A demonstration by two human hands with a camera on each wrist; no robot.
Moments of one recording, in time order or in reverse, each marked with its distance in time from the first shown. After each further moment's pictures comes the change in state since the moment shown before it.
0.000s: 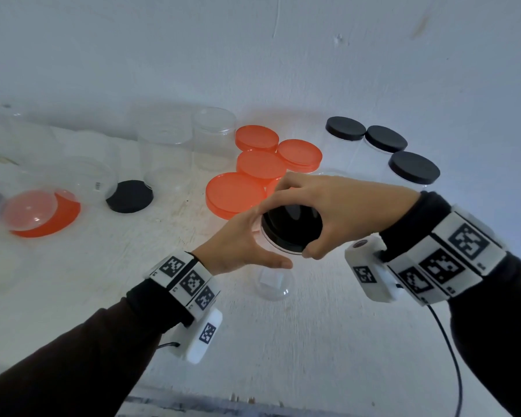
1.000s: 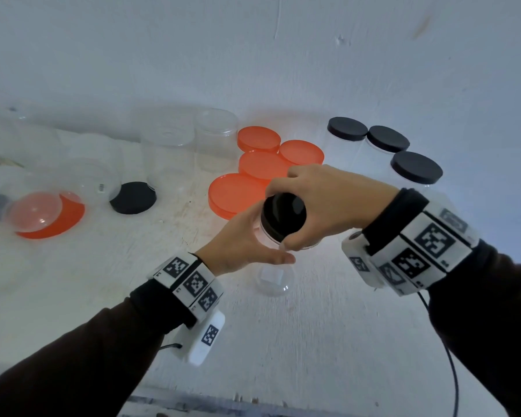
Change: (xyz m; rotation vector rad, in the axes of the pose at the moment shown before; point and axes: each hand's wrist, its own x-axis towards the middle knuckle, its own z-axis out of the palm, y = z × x) left_hand 0.000 -0.001 0.001 -0.019 0.052 -0.008; right_hand 0.013 -0.007 0.003 -0.190 0.154 0.114
